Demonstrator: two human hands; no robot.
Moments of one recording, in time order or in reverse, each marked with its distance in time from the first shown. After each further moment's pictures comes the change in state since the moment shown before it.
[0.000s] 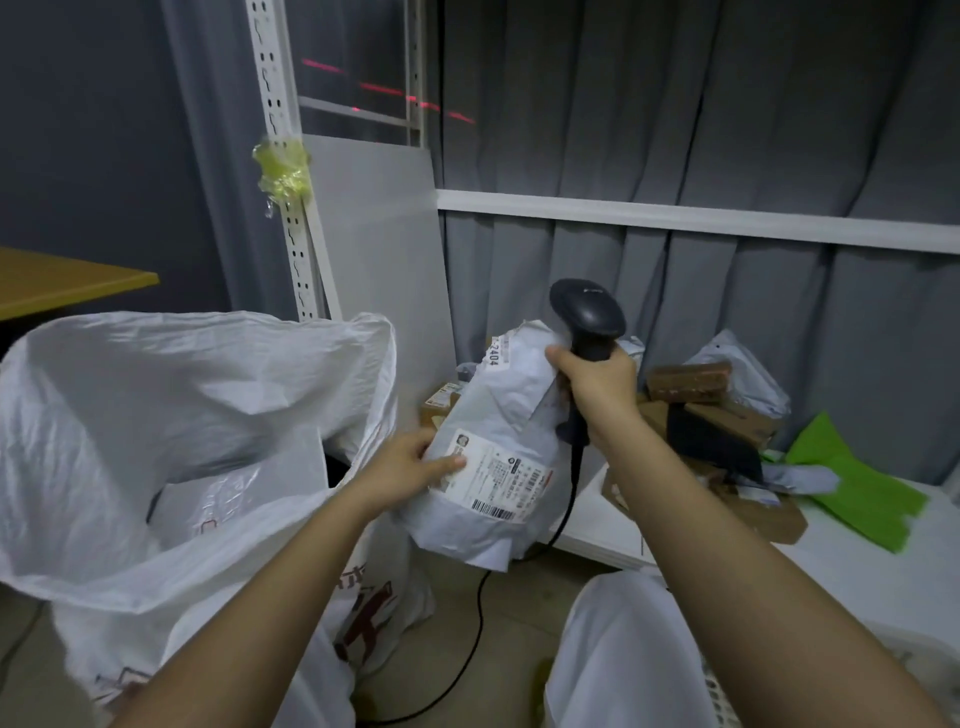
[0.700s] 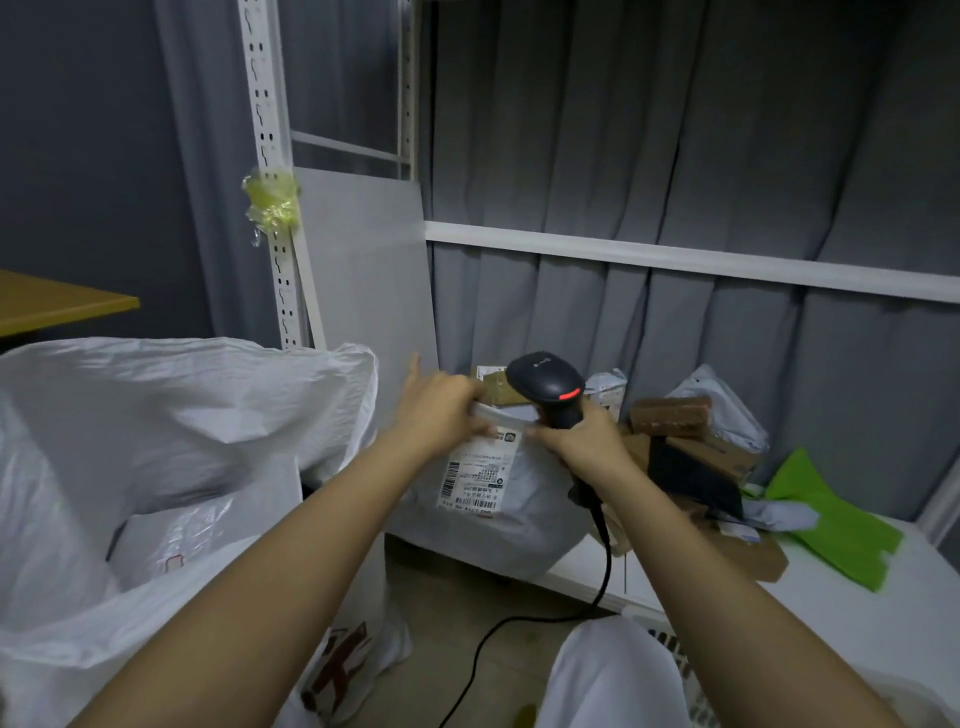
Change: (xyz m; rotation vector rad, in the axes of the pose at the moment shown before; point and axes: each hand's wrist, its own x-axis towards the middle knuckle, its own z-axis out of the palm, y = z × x) left_hand 0.050 0.105 0.000 0.910 0.258 0.293; right_hand 0.006 0.015 -0.023 -0.354 -0.253 -0.138
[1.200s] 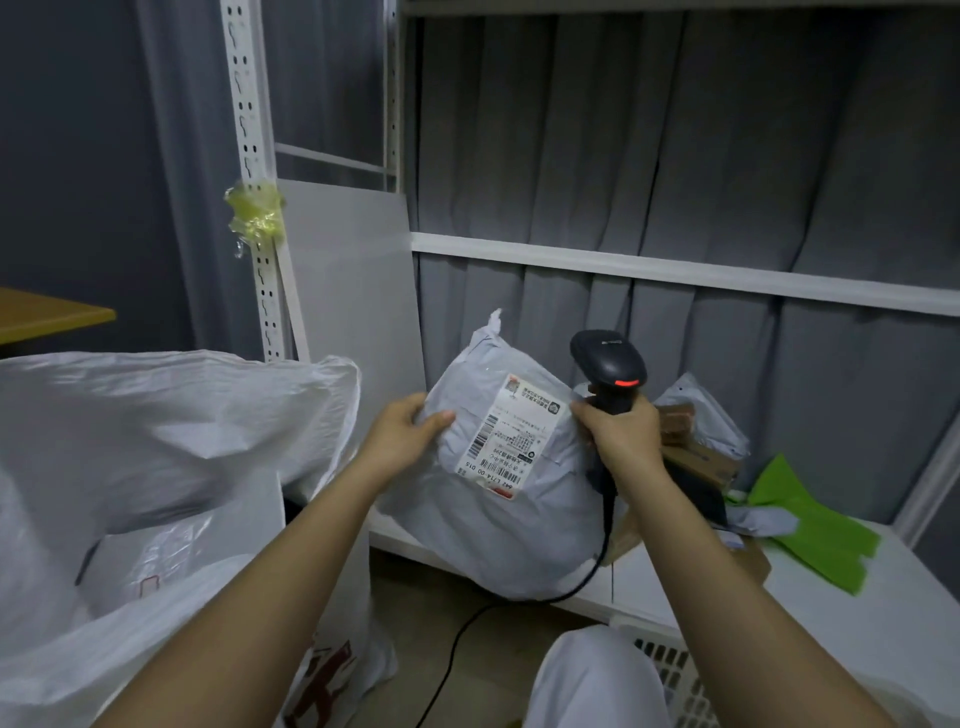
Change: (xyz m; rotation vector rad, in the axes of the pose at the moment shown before) left_hand -0.019 -0.022 0.019 -0.979 0.056 -0.282; right_hand 0.009 -0.001 -0.037 0.205 0.334 0.078
